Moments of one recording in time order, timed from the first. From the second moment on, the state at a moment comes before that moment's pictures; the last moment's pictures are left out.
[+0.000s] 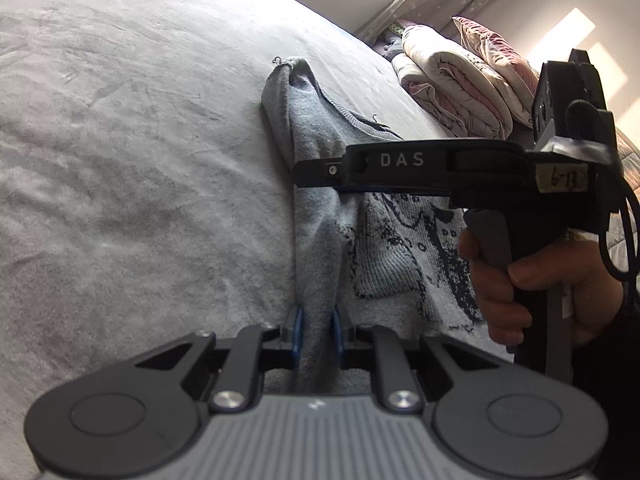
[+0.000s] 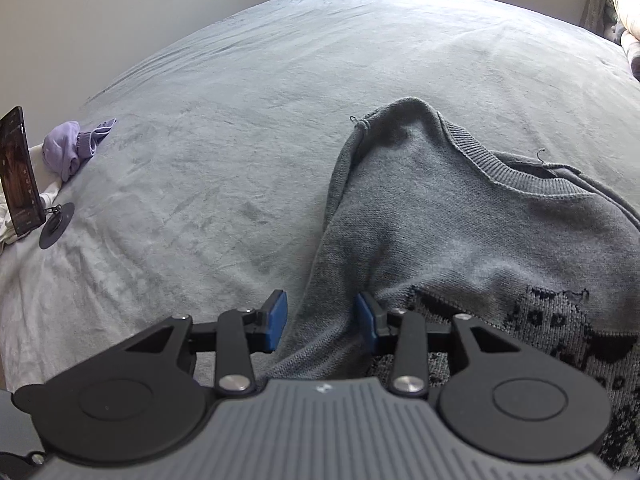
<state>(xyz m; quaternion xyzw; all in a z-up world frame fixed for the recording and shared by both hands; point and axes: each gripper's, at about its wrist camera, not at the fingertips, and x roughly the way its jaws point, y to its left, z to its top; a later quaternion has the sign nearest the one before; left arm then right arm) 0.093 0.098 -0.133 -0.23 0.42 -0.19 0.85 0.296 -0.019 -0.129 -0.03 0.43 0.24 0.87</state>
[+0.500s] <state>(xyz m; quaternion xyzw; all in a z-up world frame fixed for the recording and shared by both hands) 0.089 0.109 -0.128 -0.23 0.42 -0.17 0.86 0.300 -0.010 -0.145 -0.10 0.41 0.21 0.88</state>
